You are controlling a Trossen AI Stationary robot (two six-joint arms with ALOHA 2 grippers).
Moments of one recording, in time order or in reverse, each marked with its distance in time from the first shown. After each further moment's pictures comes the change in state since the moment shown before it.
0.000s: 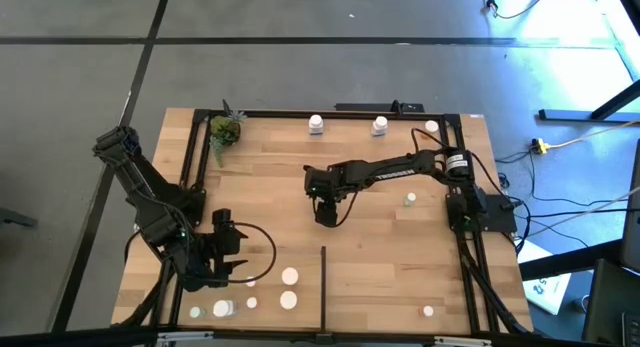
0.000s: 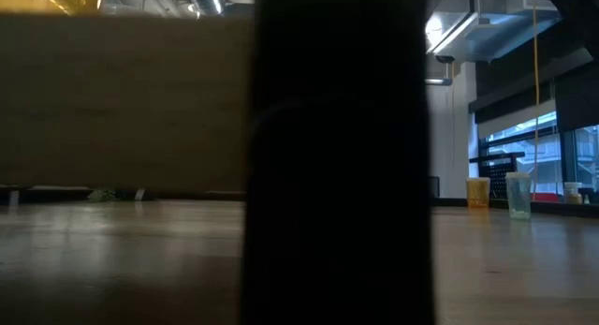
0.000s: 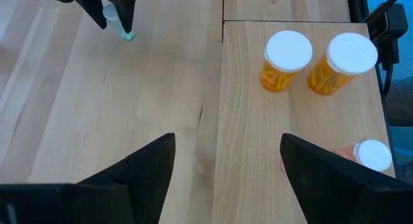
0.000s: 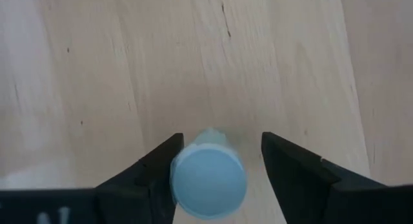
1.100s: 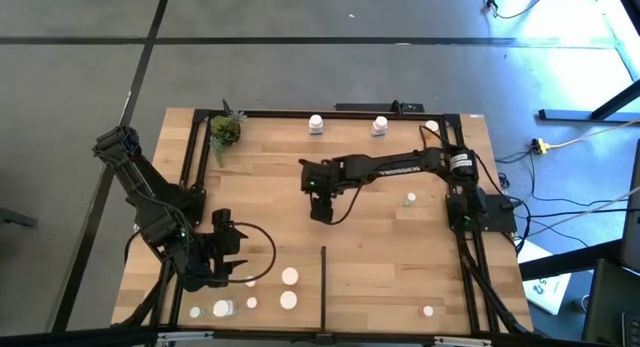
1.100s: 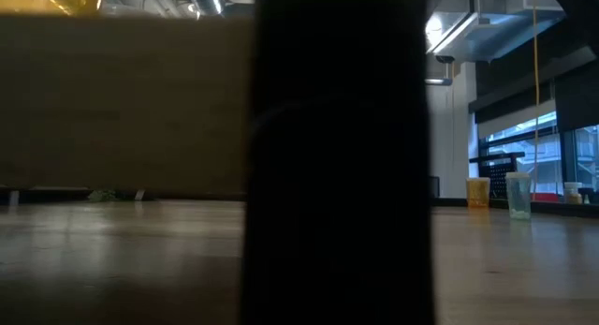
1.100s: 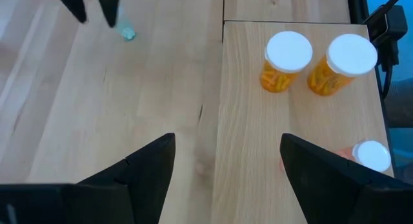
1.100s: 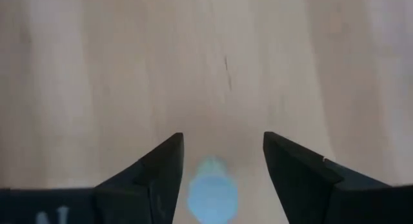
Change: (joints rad) left arm 0.000 0.000 0.000 0.000 0.000 -0.011; right arm 0.000 -0.033 0.083 -0.019 0.001 -0.049
